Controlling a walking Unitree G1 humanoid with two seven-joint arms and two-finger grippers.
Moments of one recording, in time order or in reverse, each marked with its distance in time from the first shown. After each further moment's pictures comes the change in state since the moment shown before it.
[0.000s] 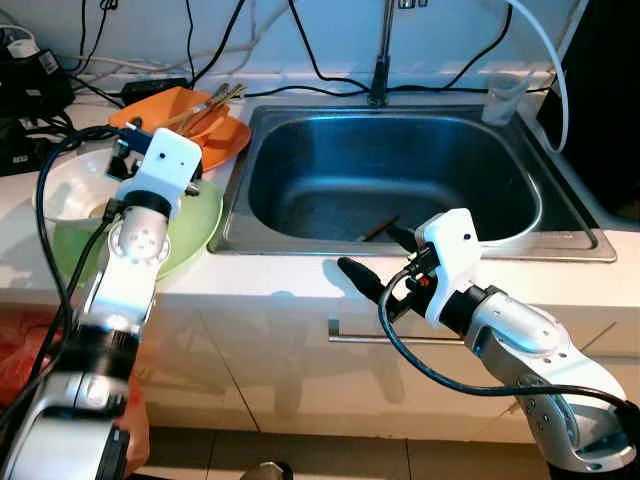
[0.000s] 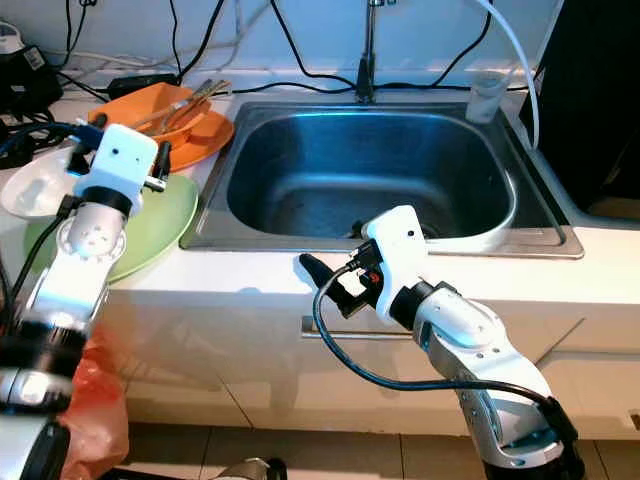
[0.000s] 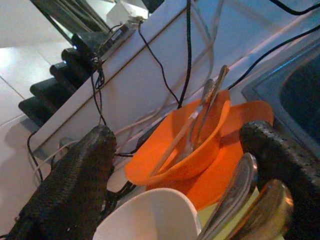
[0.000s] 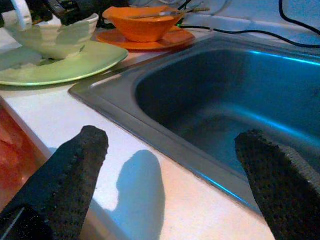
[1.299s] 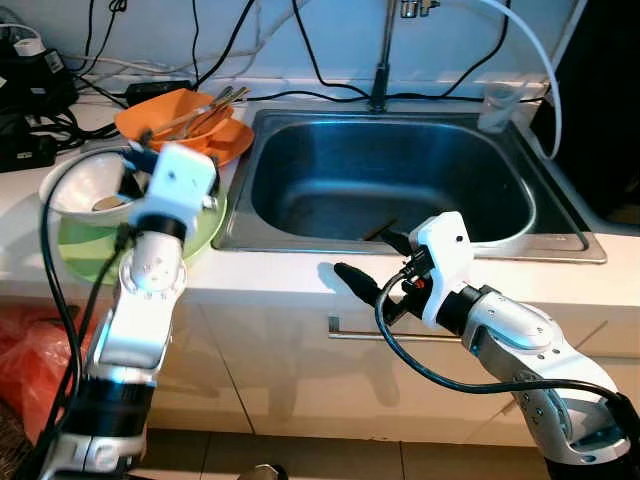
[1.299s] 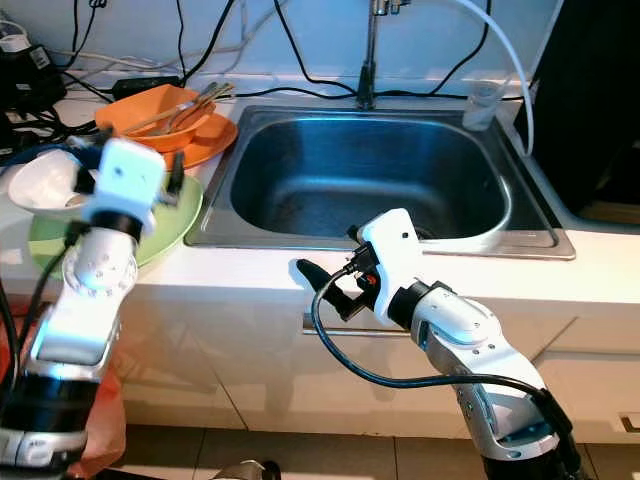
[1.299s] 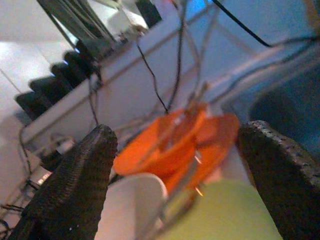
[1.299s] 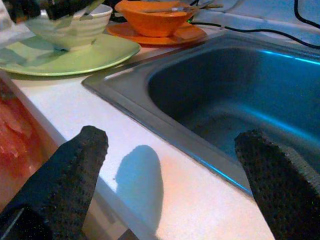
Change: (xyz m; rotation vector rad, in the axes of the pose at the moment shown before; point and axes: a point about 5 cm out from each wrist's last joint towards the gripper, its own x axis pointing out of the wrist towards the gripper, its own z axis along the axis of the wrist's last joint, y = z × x) left arm -0.037 -0.021 0.015 -0.078 -0.011 -0.027; right arm 0.004 -0.001 -0.005 -0.003 0.020 0.043
